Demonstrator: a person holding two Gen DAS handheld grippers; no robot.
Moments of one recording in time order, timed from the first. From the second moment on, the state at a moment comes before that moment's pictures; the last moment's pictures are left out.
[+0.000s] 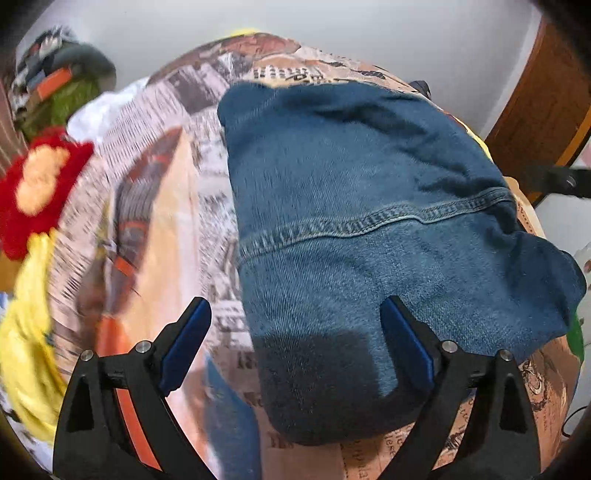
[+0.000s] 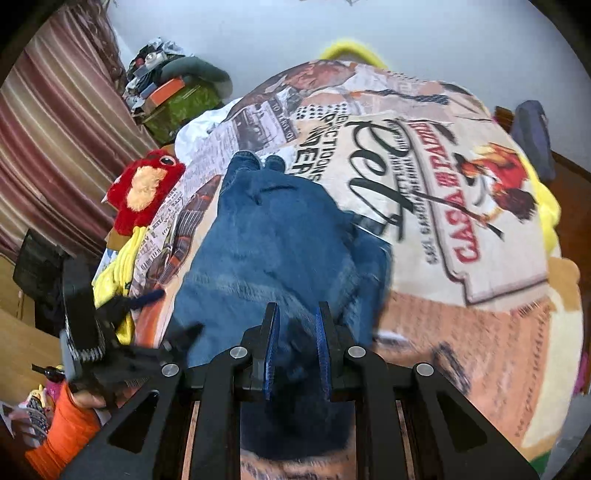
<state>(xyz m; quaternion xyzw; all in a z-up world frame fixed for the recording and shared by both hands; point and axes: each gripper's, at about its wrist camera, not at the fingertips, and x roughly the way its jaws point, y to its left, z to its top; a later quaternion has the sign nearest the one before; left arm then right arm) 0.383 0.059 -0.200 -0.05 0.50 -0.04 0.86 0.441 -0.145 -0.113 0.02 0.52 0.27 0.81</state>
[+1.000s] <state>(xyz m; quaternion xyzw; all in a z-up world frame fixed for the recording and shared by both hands) 0.350 0.042 -0.205 -0.01 0.48 -0.03 0.88 0.372 -0.138 -0.125 -0.09 0.48 0.28 0.83</state>
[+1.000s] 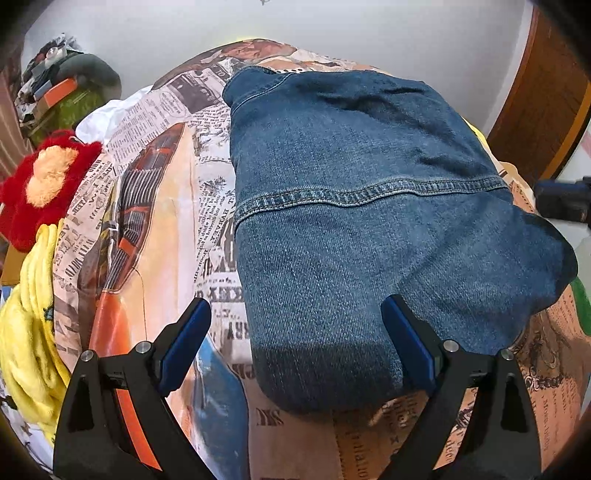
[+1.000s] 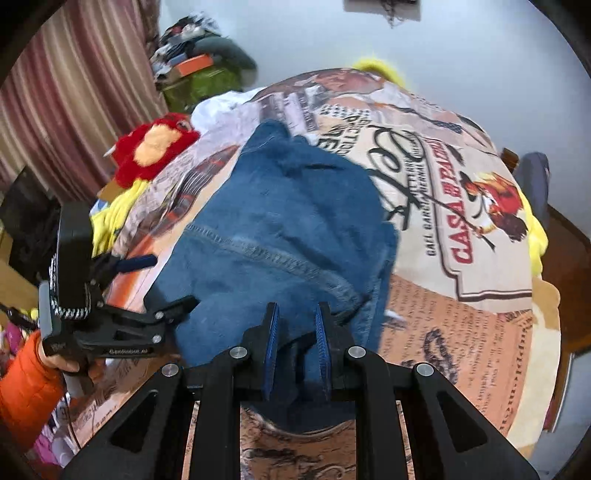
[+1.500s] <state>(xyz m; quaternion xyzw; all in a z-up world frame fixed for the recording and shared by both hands) 0.335 0.036 -0.205 0.01 0.48 -0.05 0.87 0.355 -0.182 -0.190 -0.10 0.50 0.20 0.84</state>
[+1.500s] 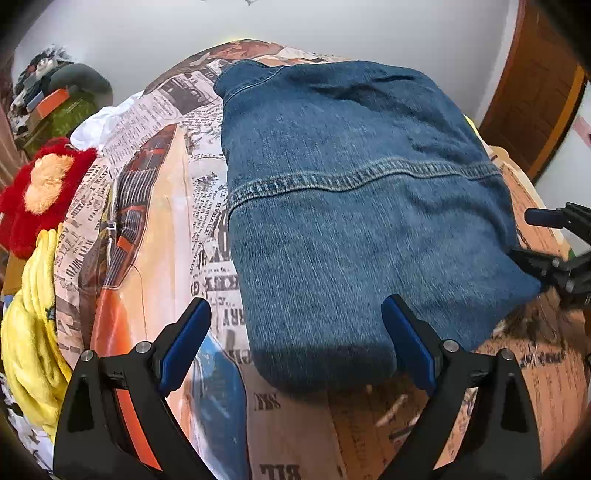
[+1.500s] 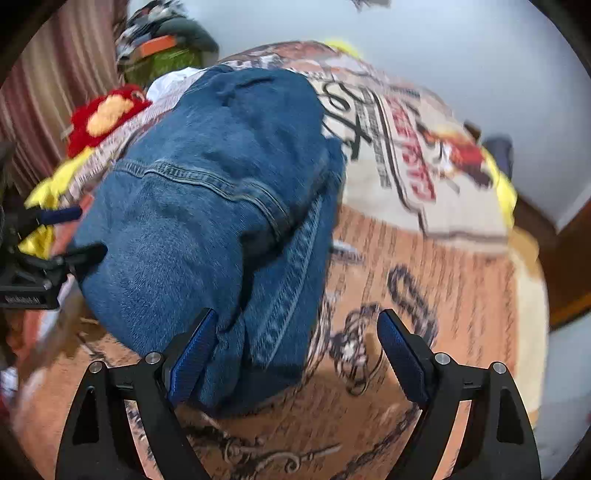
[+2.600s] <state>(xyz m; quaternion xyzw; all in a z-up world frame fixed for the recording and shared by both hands) 0.430 0.124 -0.230 -0.26 0.54 -0.13 0.79 0.473 -0.172 -0.208 0.13 0.61 0.28 0.73</state>
